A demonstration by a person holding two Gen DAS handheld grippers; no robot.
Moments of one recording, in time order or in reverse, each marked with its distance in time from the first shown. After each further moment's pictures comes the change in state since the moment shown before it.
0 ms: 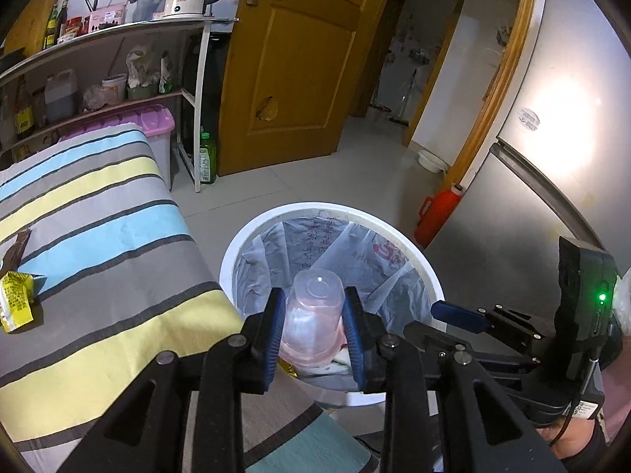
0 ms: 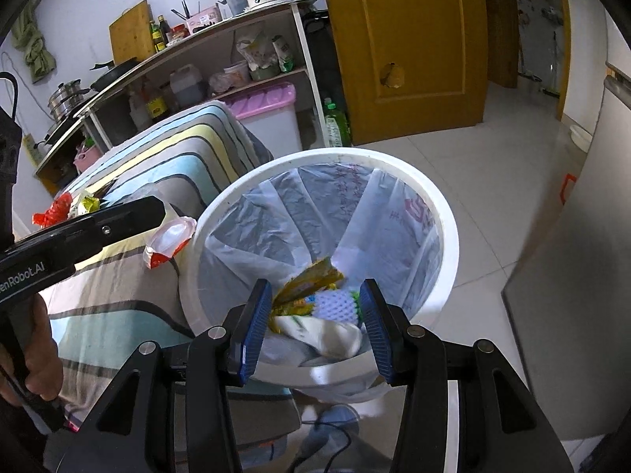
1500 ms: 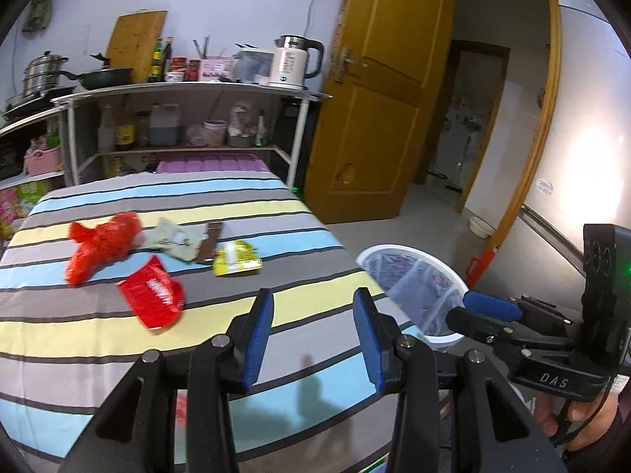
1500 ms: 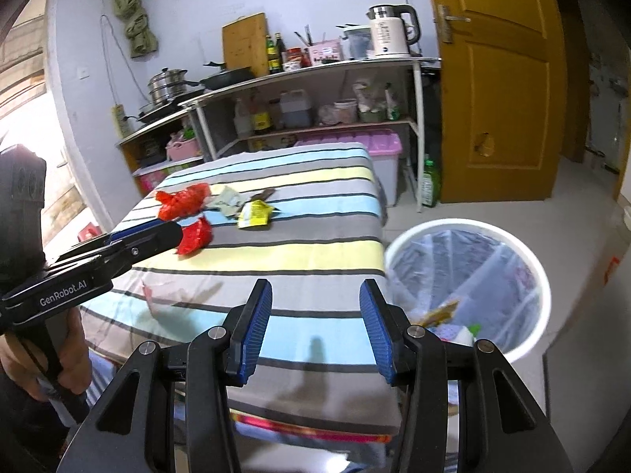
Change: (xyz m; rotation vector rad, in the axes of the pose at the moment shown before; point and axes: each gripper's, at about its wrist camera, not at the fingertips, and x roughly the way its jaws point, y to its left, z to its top) left arm -0.184 0.075 -0.071 -0.117 -0.249 0.224; right arm -0.082 0.150 -0.019 -0.234 -0.139 0.229
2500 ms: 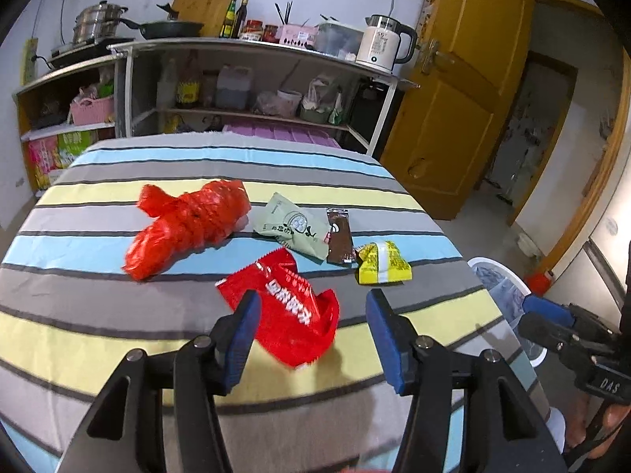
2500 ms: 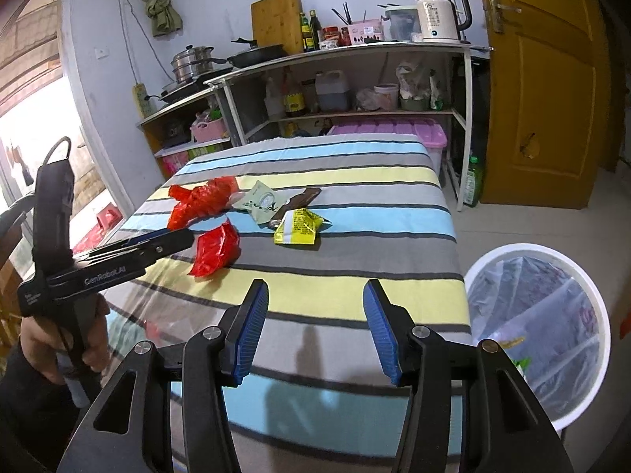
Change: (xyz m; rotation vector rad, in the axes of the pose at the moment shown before) left arm 0.050 0.120 0.007 -0.153 0.085 0.139; right arm 0.086 0.035 0.035 -0.047 0.073 0.090
